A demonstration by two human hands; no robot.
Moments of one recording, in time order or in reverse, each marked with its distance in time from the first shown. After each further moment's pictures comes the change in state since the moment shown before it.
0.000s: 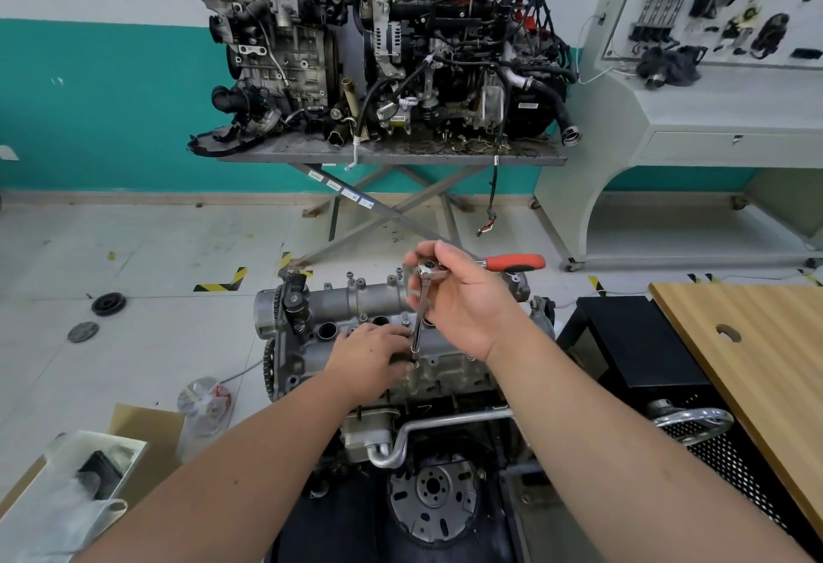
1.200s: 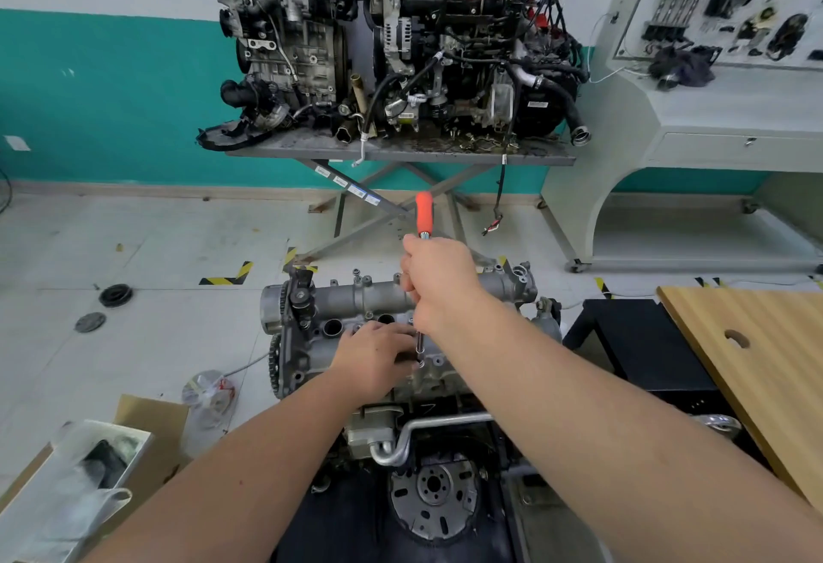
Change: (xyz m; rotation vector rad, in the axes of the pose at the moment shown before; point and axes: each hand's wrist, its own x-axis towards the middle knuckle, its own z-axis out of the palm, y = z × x) left_hand -0.001 -0.003 0.004 -0.065 0.074 0.014; right_hand 0.025 0.001 0.062 -0.463 0.447 0.086
